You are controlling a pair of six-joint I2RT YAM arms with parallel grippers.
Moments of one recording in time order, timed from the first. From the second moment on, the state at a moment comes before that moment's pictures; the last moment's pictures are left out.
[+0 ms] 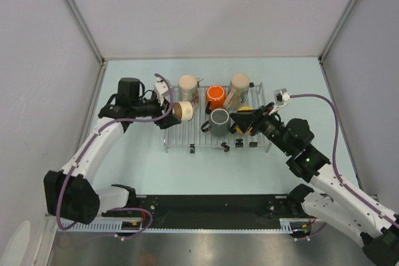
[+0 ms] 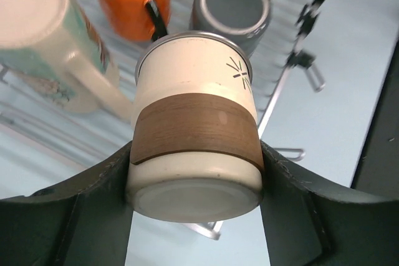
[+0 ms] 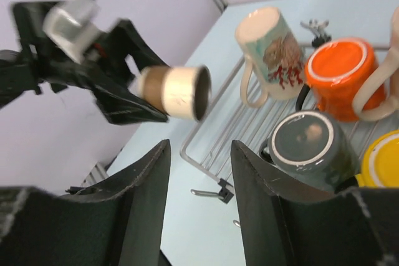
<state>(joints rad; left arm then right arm) -0.21 1.18 0.99 -0.45 0.86 0.39 0.66 0.80 0.62 0.20 -0.11 0.63</state>
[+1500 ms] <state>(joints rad) -0.57 1.66 1.26 -0.78 0.10 0.58 0.67 0.74 0.59 0.15 -0.03 0.59</state>
